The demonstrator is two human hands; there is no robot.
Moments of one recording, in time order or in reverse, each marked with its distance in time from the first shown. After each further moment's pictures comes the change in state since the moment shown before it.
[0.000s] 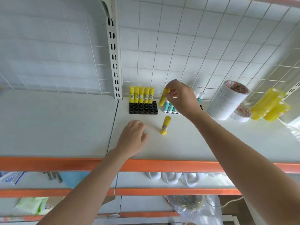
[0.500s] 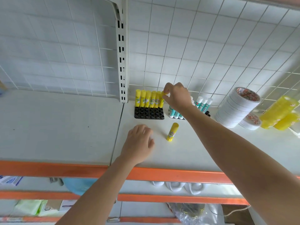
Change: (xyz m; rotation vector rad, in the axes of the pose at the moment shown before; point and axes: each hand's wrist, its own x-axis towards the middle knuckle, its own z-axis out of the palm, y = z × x) left_hand 0.003 -0.005 0.010 0.013 0.039 -0.024; right_hand 0.061 0.028 0.056 -0.398 -0.135 0.072
